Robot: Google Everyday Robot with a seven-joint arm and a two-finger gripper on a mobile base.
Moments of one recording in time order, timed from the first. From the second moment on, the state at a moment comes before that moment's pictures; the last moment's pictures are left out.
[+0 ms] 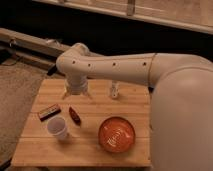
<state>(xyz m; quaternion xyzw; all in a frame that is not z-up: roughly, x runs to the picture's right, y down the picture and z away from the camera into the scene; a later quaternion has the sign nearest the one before) -0.144 0.056 0.723 -0.17 -0.26 -0.69 0.66</state>
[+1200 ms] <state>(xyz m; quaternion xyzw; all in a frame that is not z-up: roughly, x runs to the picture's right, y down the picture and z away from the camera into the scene) -0.186 0.116 0.780 -0.19 -0.27 -0.72 0.61</state>
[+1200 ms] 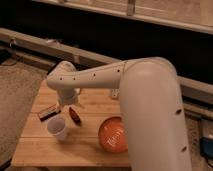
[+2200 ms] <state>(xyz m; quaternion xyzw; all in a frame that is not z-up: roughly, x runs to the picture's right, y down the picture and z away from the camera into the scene) -0.210 0.152 0.846 -0.22 -0.29 -0.73 0.58</state>
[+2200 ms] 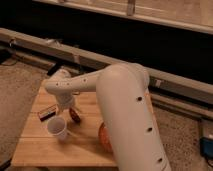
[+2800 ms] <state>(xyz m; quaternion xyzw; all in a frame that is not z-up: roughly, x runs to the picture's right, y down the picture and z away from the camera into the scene) -0.212 0.155 0.870 -0.23 -0.32 -0.71 0.58</state>
